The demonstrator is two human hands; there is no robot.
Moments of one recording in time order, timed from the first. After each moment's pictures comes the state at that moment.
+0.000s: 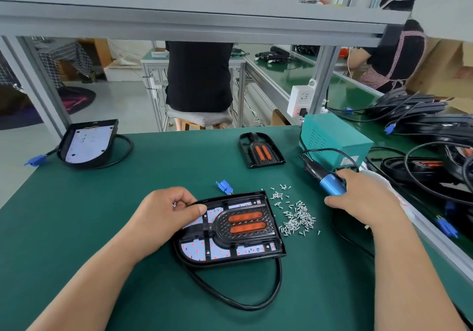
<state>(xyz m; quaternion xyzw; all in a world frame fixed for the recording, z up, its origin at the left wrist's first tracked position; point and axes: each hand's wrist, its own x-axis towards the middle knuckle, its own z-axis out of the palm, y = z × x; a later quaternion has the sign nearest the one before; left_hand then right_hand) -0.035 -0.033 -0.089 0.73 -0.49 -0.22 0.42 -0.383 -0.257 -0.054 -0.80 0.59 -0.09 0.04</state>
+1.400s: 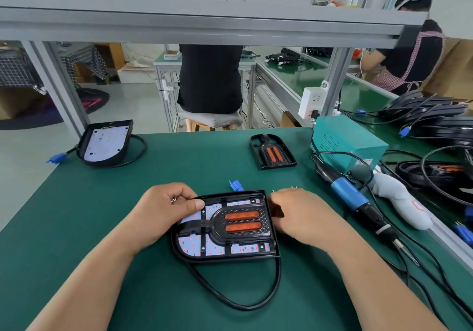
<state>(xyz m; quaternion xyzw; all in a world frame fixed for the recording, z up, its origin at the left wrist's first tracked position) -0.011 -0.027 -0.085 0.71 -0.49 -0.23 0.45 -0.285 -0.188 -0.063 -0.94 0.31 -0.04 0.11</state>
